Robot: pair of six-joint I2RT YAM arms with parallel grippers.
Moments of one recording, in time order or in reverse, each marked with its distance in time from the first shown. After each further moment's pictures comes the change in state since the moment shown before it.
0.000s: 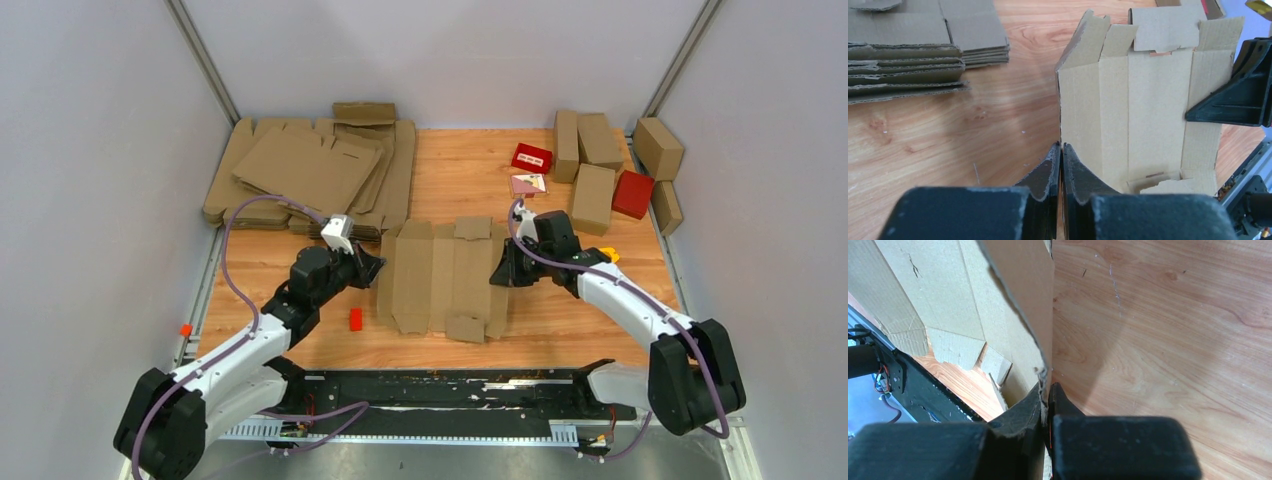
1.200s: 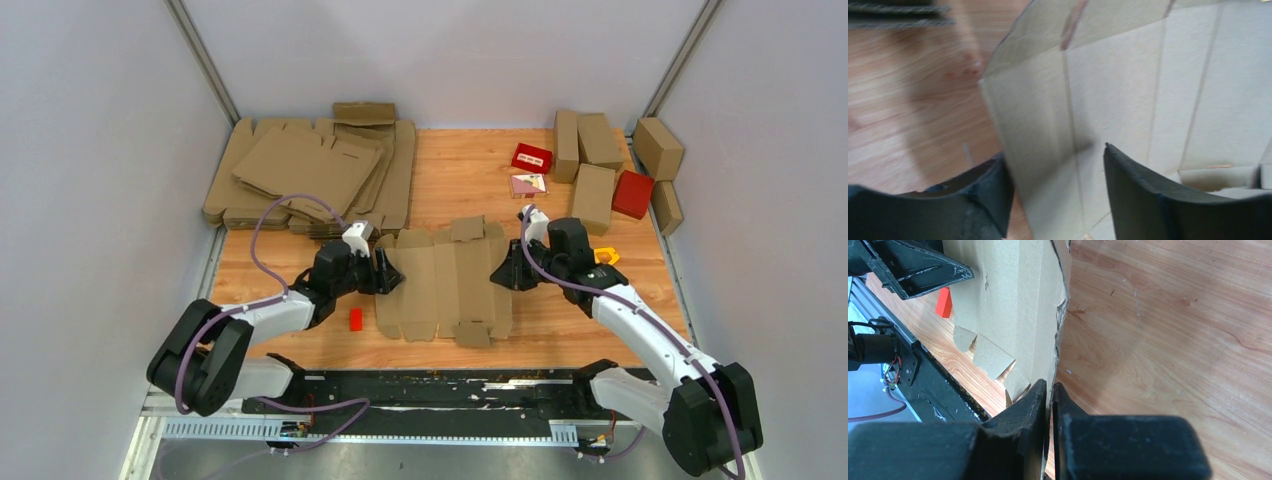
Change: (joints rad) left arm 0.018 0.343 0.029 0.050 0.077 -0.010; right arm 0.000 -0.196 -0.071 0.056 -0.043 -0.031
